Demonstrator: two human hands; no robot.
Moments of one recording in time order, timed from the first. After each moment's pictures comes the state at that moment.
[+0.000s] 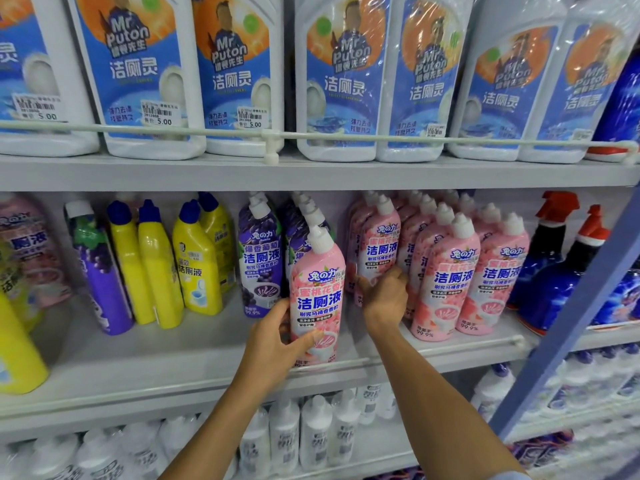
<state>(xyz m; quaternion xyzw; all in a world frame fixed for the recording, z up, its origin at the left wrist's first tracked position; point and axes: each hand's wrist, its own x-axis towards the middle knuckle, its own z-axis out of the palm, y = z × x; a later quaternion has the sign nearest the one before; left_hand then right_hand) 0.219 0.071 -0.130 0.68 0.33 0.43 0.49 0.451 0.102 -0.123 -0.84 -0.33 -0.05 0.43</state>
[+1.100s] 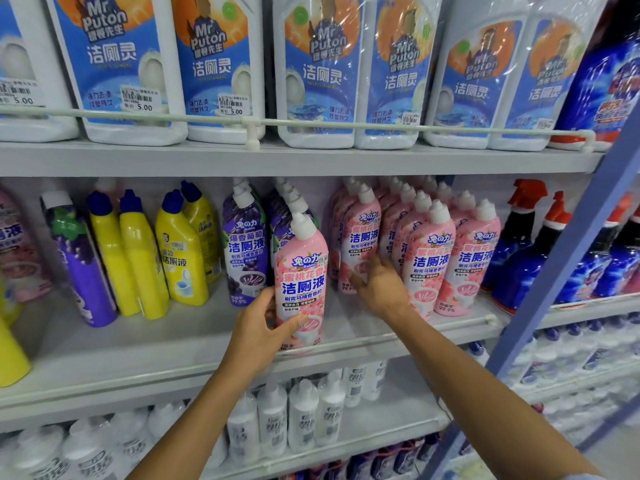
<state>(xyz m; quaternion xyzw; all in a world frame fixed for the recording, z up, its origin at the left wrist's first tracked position) 0.220 0.067 -0.131 0.69 0.32 0.43 0.48 0.490 0.072 -0.119 -0.79 -0.54 -0.01 0.29</state>
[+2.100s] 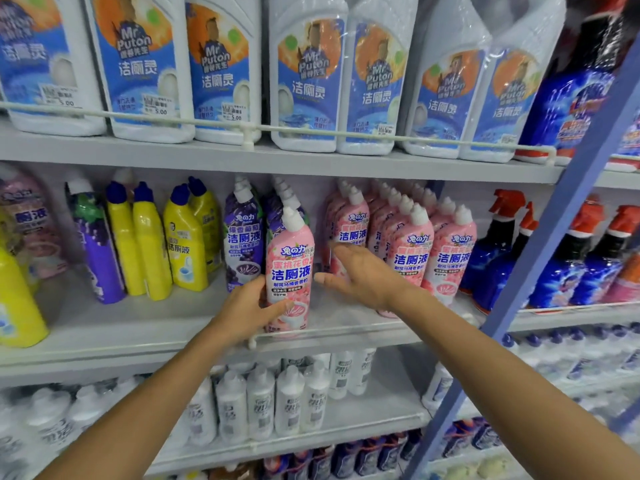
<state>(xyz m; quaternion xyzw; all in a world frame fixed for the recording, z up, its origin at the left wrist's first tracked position) 0.211 0.082 -0.121 0.79 0.38 0.31 0.36 0.452 -0.009 -0.024 -0.65 -0.75 -0.02 0.13</state>
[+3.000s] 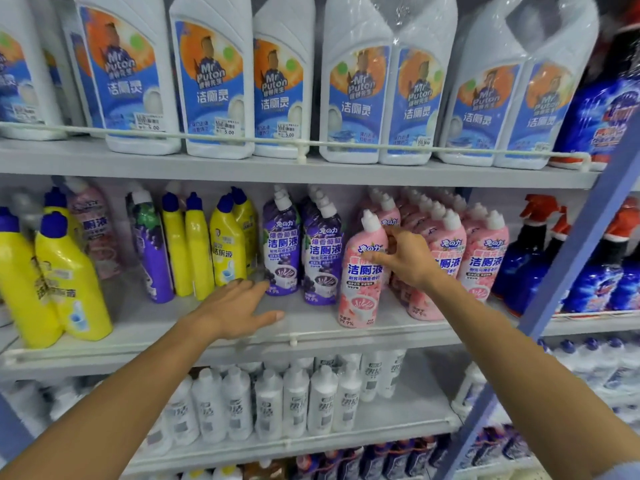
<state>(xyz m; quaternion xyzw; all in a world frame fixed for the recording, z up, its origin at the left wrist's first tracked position) 0.116 0.082 -0.074 0.90 0.44 0.01 0.00 0.457 0.011 -0.009 -0.68 -0.64 0.03 0.34</state>
